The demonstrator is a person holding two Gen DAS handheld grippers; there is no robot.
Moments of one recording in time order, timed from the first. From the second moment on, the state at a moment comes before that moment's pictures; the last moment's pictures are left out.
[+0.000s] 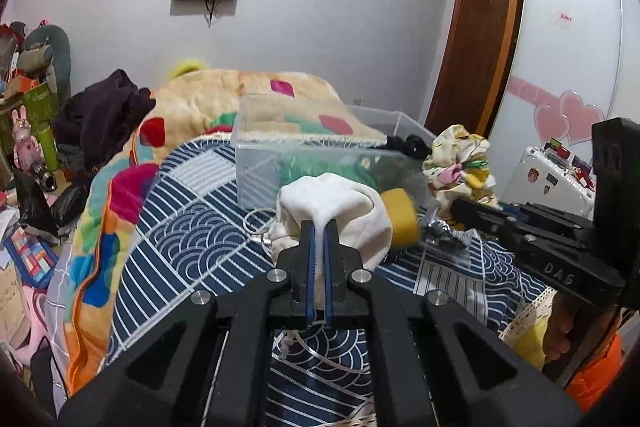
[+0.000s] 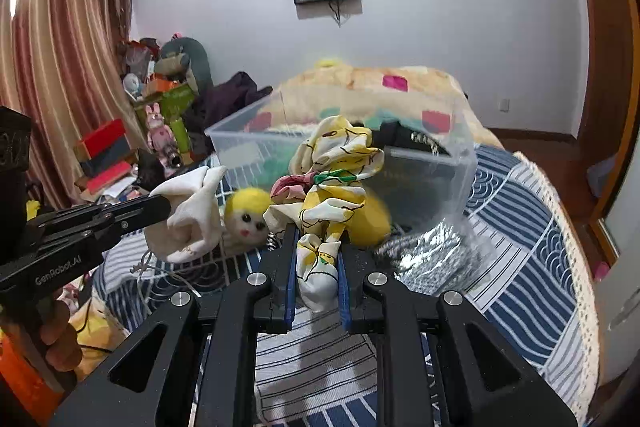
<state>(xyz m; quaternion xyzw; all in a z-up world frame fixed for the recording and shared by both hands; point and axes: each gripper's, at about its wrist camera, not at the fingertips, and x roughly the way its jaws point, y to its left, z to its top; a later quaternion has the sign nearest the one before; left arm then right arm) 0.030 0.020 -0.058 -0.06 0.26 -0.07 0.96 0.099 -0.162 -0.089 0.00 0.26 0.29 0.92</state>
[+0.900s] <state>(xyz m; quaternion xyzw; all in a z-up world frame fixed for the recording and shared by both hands) 0.118 0.021 0.012 -0.04 0.21 -0.05 0.98 0.158 -0.151 -0.040 0.03 0.23 0.29 0.93</state>
